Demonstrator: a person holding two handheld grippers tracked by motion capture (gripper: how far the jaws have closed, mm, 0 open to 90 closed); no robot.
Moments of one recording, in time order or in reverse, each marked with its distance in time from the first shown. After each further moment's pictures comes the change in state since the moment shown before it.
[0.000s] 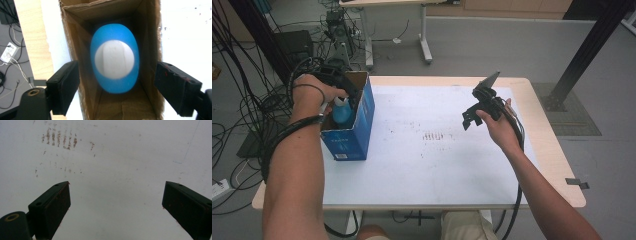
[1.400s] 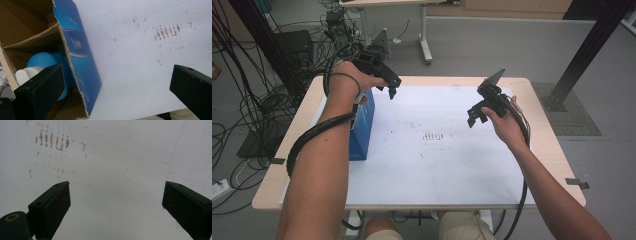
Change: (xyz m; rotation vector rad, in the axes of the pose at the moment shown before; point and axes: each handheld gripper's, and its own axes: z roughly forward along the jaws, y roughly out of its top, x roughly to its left) left arm -0.091 0.011 -0.038 -0.050 -0.059 0.147; right arm -0.012 0.004 -0.007 0.007 -0.011 0.008
